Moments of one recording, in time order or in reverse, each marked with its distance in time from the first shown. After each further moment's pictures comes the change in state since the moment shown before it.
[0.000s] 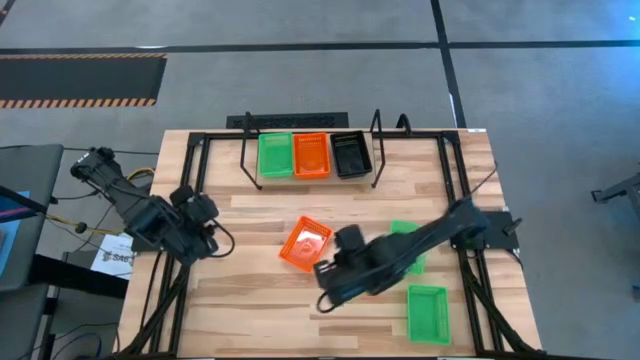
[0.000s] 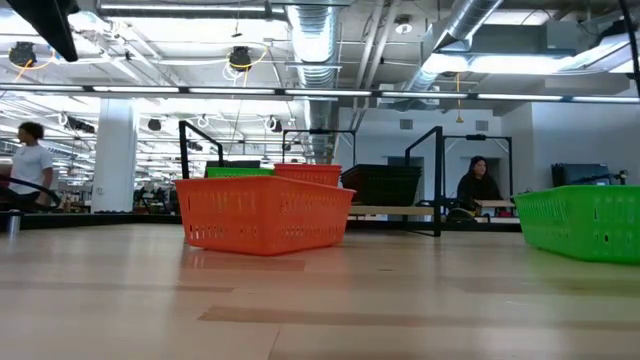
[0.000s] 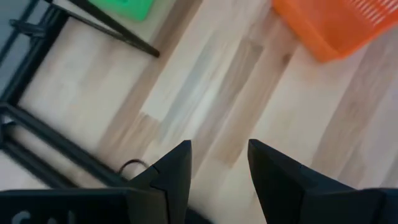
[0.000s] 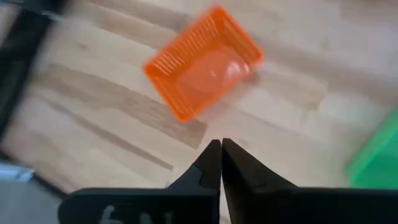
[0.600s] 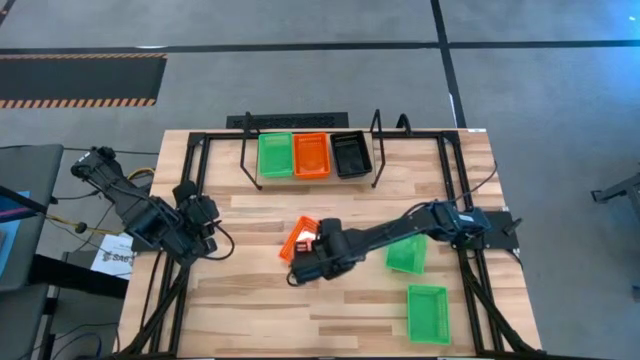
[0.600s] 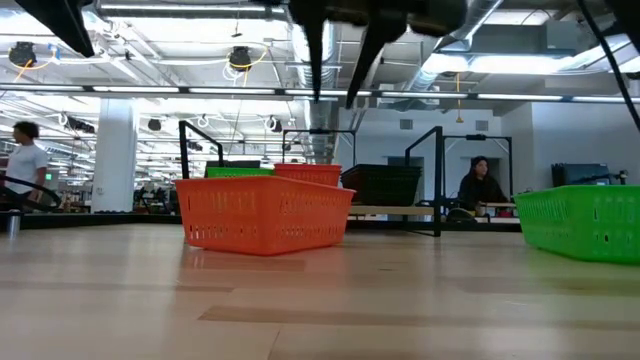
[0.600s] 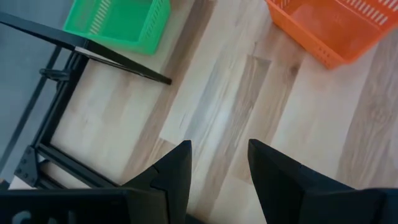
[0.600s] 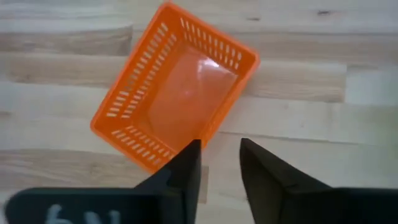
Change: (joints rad) left arm -0.018 0.000 0.000 -0.005 -0.099 0.123; right arm -0.142 0.199 0.001 0.064 -0.087 0.229
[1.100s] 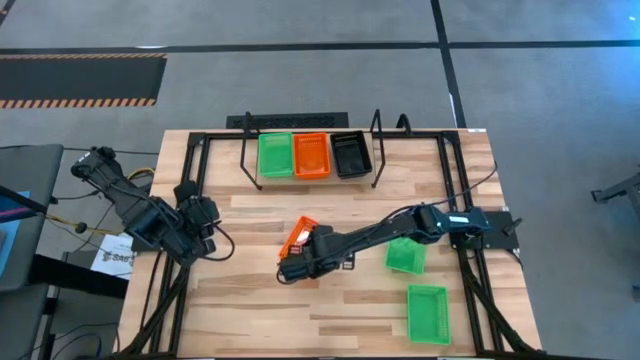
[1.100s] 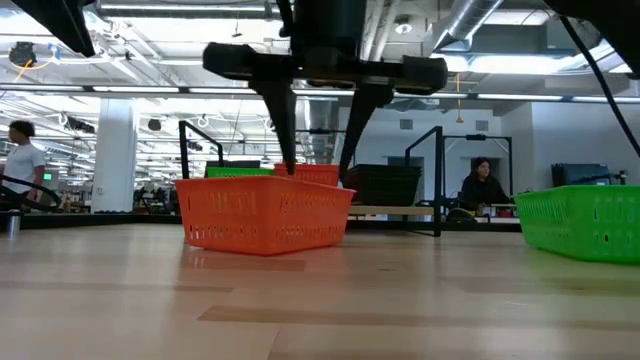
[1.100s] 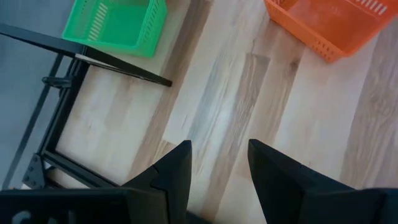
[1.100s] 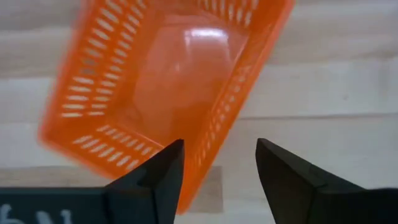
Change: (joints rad) left arm 0.000 0.000 0.000 0.000 0.001 0.051; right arm -0.046 0.120 -0.003 0.082 -0.117 0.066
